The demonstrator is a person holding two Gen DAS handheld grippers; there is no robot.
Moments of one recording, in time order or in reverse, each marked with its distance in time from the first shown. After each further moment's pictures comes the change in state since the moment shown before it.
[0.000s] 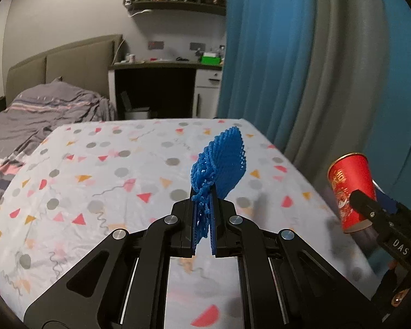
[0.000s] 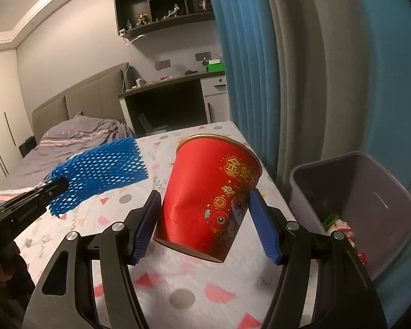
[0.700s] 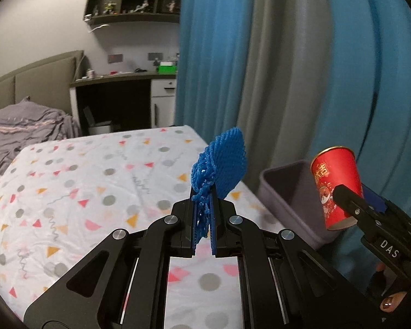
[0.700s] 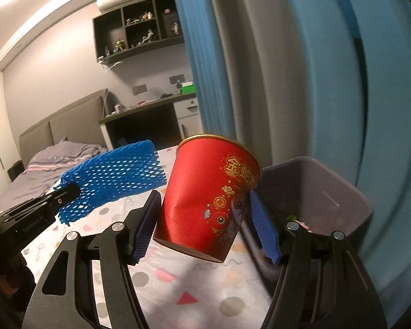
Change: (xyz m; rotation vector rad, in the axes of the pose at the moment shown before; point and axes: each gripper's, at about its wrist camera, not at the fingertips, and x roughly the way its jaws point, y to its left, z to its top) left arm -0.023 -0.106 -0.007 0.100 -0.031 -0.162; right arm -0.062 -0.065 -0.006 0.080 -0.107 -0.101
